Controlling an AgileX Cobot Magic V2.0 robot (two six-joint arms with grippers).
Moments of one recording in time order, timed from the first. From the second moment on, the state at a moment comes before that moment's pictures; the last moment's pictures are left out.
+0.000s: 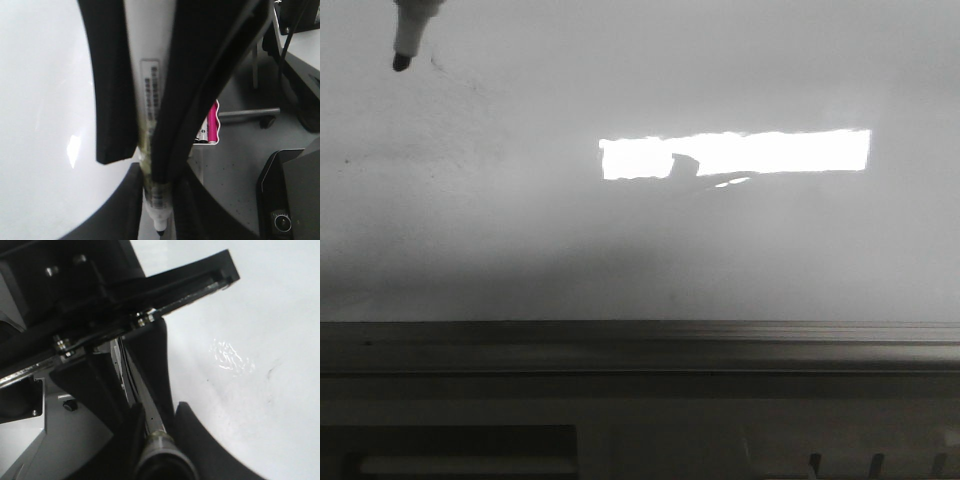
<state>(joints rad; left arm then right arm) -0.68 1.00 -0.95 -0.61 0.85 1.22 1.00 1.11 -0.94 0.62 0.31 -0.83</state>
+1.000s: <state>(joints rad) -0.68 0.48 -0.73 -0.17 0.73 0.48 0.81 1.25 -0.88 0.66 -0.06 -0.81</state>
